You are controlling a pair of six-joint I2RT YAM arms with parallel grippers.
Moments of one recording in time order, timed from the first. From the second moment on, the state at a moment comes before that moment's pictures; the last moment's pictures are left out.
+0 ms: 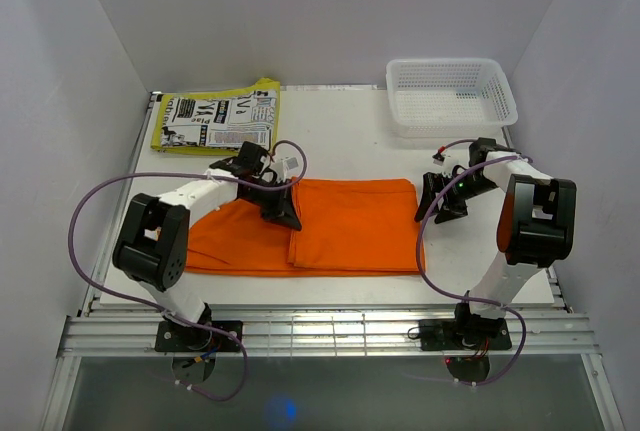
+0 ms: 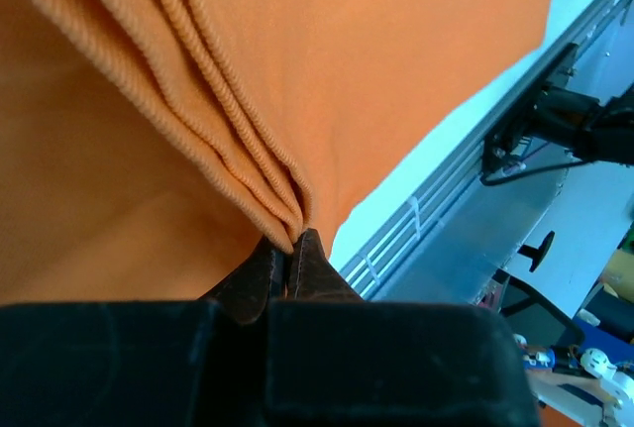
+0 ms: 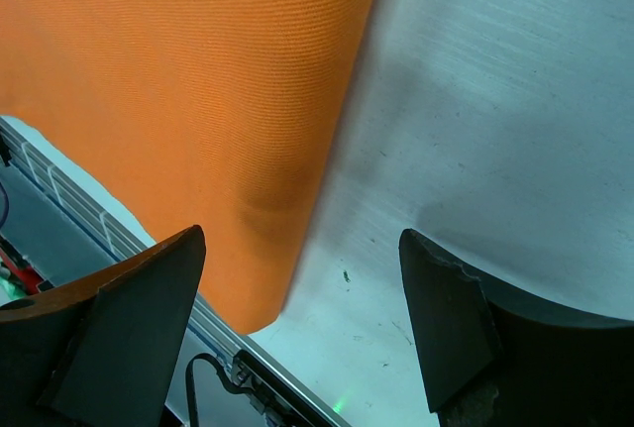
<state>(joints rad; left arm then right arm) -0.38 1.68 1.03 -0.53 0.71 -0.25 -0.11 1.77 1.11 -0.89 -0.65 -0.35</state>
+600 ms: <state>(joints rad) -0.27 1.80 1.00 -0.60 0.64 -0.17 -0.11 1.80 1.10 -0.86 -0.65 -0.34</state>
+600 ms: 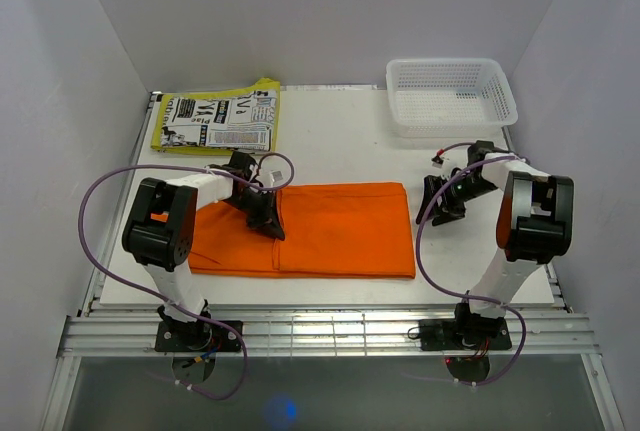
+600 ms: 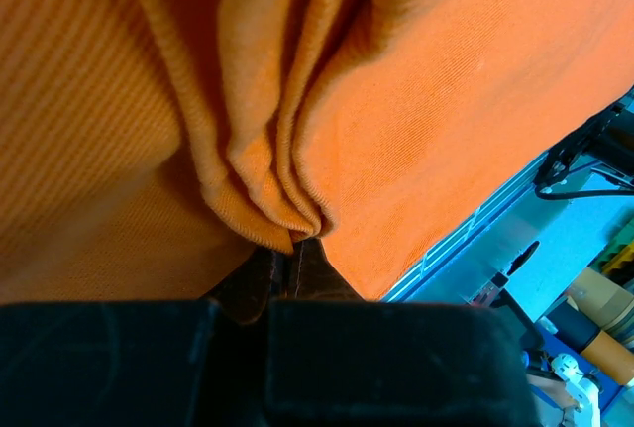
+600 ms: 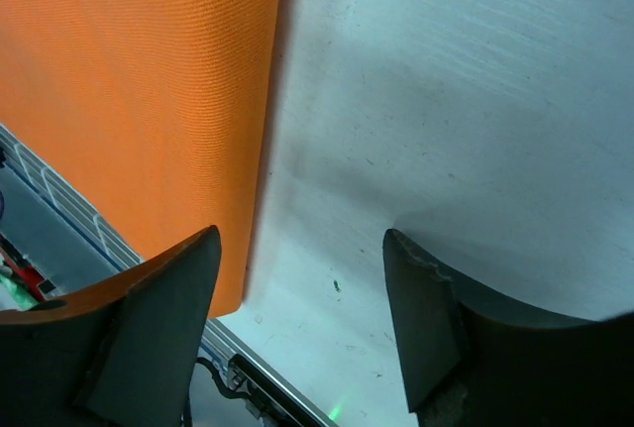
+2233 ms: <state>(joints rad) 0.06 1.43 1.05 -0.73 0.50 0.01 -0.42 1.90 1.21 -1.00 -0.63 -0.52</state>
